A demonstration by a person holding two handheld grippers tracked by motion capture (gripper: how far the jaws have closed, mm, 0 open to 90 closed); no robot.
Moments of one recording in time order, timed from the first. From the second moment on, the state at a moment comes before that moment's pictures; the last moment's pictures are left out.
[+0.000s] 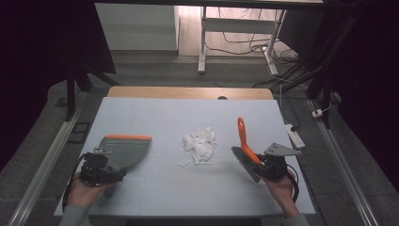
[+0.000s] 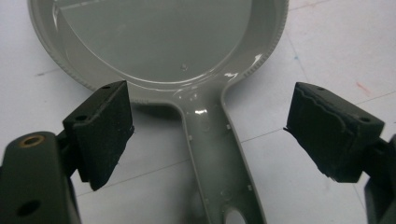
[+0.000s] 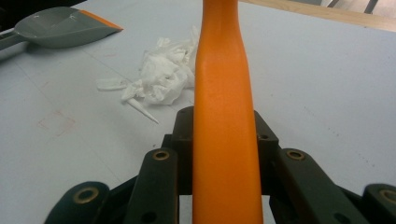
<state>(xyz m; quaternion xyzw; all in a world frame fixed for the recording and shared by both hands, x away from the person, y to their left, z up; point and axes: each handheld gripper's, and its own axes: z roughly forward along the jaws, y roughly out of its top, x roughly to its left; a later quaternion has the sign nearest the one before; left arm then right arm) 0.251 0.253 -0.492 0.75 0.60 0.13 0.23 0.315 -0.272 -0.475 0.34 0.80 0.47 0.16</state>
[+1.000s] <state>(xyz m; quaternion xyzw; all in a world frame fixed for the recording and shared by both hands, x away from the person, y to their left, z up) 0.254 0.264 -0.521 0.72 0.65 0.09 0.23 0.313 -0.270 -0.474 0.34 0.80 0.46 0.17</state>
